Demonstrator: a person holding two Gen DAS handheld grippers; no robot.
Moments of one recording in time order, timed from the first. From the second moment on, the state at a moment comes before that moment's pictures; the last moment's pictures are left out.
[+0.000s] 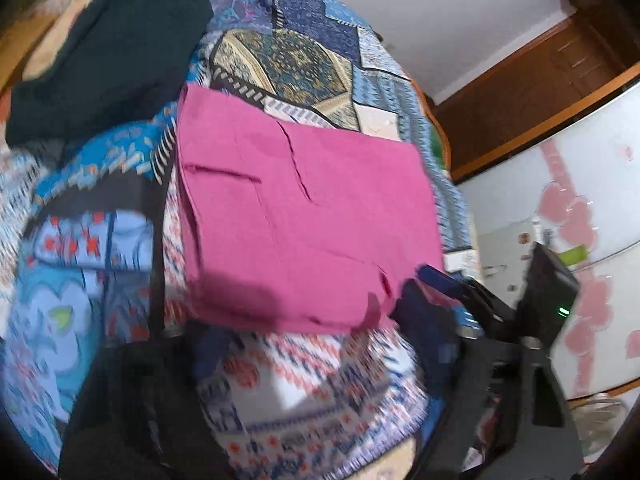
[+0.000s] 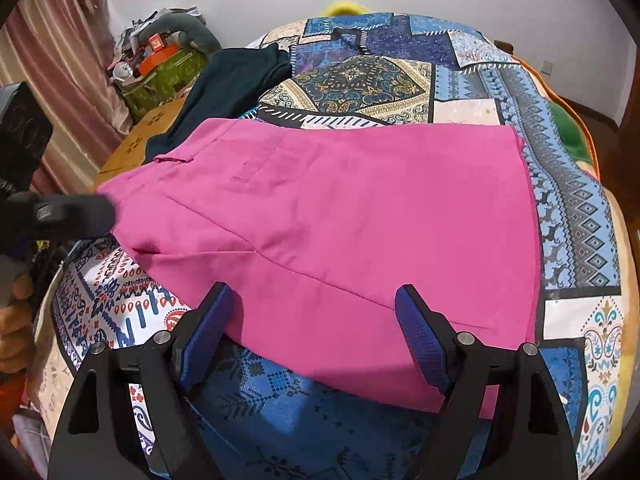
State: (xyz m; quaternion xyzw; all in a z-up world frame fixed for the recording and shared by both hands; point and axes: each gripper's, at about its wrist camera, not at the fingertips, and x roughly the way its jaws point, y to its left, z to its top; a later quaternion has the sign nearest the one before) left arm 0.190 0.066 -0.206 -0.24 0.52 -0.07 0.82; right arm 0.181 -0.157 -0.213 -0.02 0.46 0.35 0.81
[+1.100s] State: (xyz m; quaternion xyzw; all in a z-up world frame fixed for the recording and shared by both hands) left arm 0.199 -0.013 -0.114 0.08 0.36 0.01 0.93; right arm 0.184 -0.173 -0.217 0.01 0.47 0.32 0.82
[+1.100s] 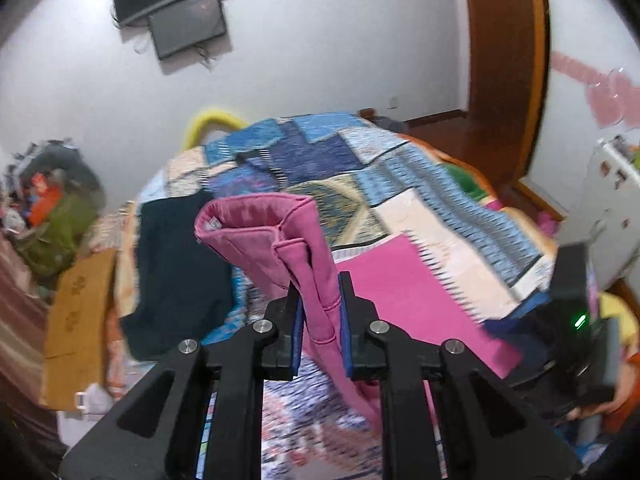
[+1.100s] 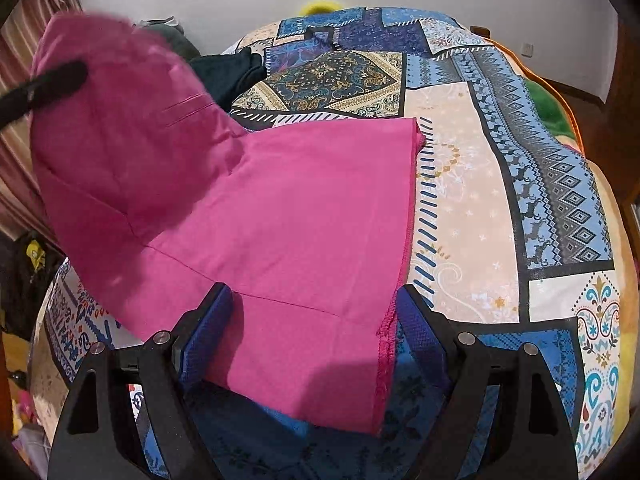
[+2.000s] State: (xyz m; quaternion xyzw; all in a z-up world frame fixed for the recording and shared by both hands) left arm 0.235 -0.052 -0.141 -0.01 0.44 -0.12 0.89; right arm 0.185 -0.174 -0.218 0.01 0.47 0.32 0.82
